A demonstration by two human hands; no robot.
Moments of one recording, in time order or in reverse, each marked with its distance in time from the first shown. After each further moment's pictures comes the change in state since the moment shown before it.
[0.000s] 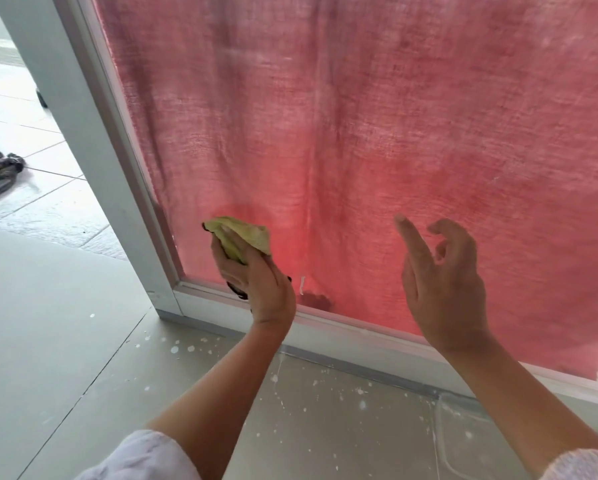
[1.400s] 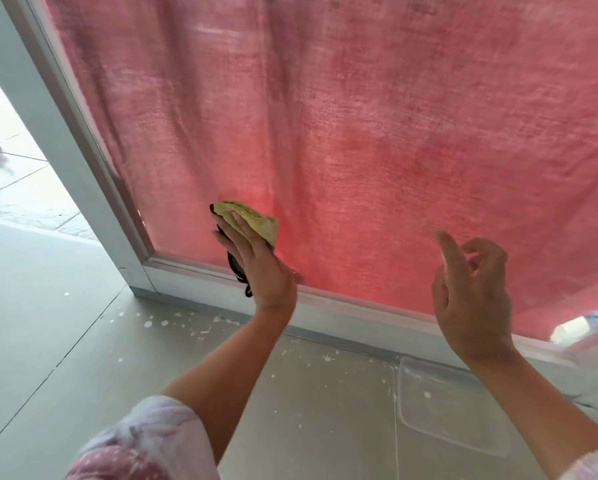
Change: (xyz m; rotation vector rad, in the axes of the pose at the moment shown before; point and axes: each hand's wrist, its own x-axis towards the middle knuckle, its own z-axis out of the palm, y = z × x) left_hand -0.060 -0.005 0.025 -0.091 -0.215 0.188; right_hand -0.077 0.069 -0.042 0.049 -0.096 0.177
